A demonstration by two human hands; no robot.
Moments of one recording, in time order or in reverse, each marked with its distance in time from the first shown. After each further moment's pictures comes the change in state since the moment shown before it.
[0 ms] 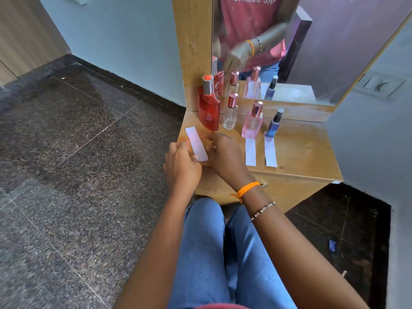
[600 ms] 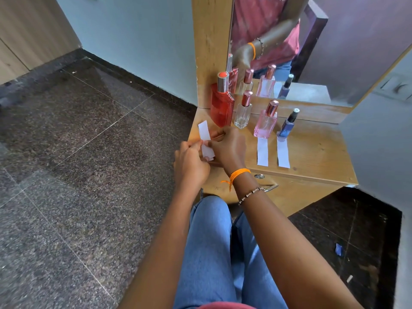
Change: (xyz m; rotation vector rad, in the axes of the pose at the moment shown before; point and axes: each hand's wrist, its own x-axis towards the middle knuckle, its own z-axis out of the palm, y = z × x) left_hand 0.006 -0.008 -0.005 0.055 -0.134 -0.025; right_hand 0.027 -0.005 0.030 0.269 0.147 0.382
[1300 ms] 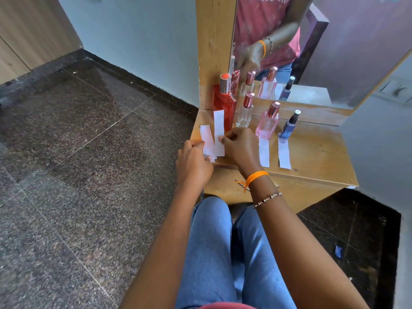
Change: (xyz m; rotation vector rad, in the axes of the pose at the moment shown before) left_hand -0.001 0.002 -0.002 0.095 -0.017 0.052; right_hand -0.001 0.003 -0.027 -0.052 -0.037 -0.057
